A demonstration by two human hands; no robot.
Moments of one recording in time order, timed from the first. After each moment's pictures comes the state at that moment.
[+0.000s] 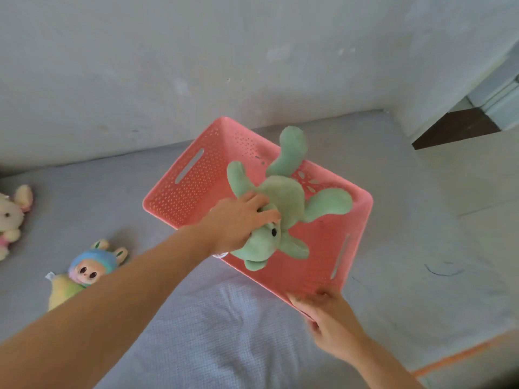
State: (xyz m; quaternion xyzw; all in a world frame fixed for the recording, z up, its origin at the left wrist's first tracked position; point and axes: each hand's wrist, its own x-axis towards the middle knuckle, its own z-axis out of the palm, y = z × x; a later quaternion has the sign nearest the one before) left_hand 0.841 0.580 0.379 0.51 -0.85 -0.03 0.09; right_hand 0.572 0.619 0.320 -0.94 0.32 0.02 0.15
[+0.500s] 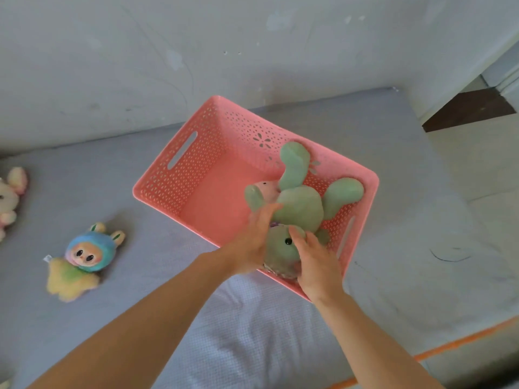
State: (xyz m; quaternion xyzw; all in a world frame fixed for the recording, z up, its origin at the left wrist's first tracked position) left_hand 0.784 0.611 0.322 0.61 -0.60 -0.46 0.23; right_hand 0.618 0.589 0.308 -0.83 0.52 0.06 0.19
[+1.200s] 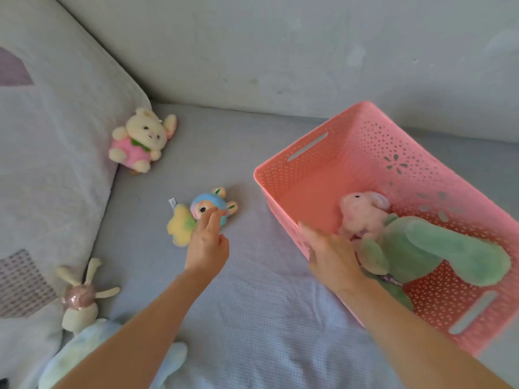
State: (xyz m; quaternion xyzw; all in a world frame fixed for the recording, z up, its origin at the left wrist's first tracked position) left_hand 0.974 0.790 0.274 0.90 -0.29 -0.15 0.30; right_hand 0.819 0.626 0.316 -0.94 0.22 0.00 0.24
